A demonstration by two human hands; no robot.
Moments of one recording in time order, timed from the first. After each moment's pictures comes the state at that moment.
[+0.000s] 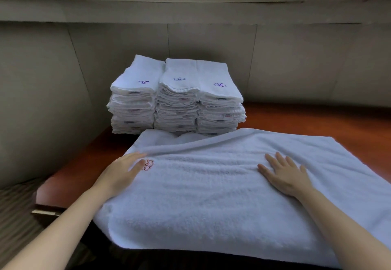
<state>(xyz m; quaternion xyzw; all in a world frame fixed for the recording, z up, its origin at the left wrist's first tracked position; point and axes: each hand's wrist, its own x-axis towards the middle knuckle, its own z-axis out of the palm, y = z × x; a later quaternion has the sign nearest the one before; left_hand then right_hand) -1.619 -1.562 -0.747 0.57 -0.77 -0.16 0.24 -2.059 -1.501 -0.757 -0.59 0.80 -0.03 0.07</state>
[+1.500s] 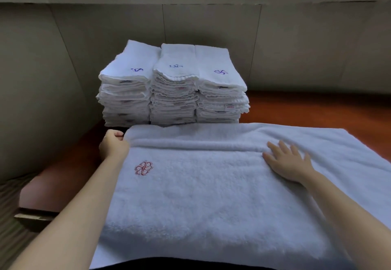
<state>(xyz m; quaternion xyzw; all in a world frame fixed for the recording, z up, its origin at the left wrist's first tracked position) -1.641 -1.645 -0.748 0.75 -0.47 -0.17 0.44 -2.065 -1.535 -0.759 -0.57 0.81 -0.01 0.10</state>
